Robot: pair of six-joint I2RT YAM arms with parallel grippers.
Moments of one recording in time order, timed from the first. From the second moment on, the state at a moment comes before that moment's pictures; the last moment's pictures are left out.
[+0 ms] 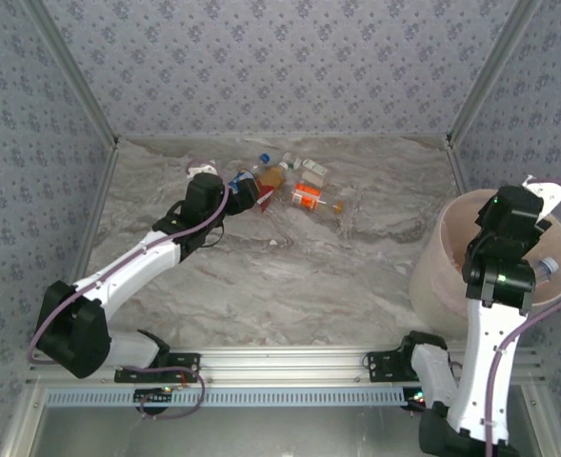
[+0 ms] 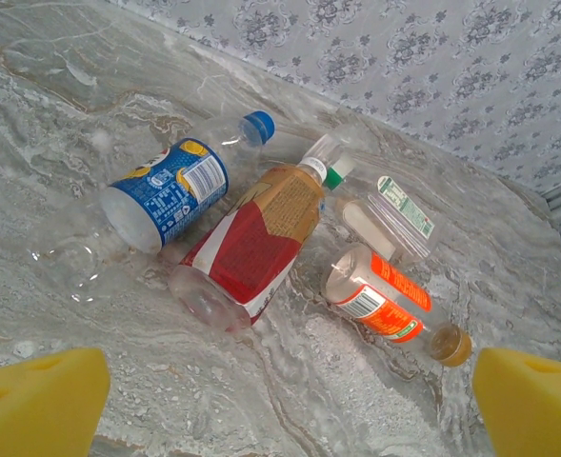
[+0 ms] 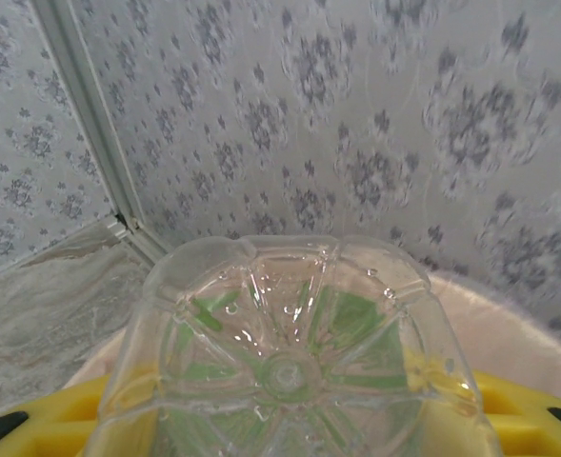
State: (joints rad) left arm -0.55 1.33 0.95 -0.11 -0.18 -0.71; right arm -0.29 0.78 1.18 -0.76 0.48 0.21
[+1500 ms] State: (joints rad) left arm -0.46 1.39 0.97 -0.24 -0.14 -0.76; right arm 0.09 0.90 1.13 -0.48 -0.17 0.24
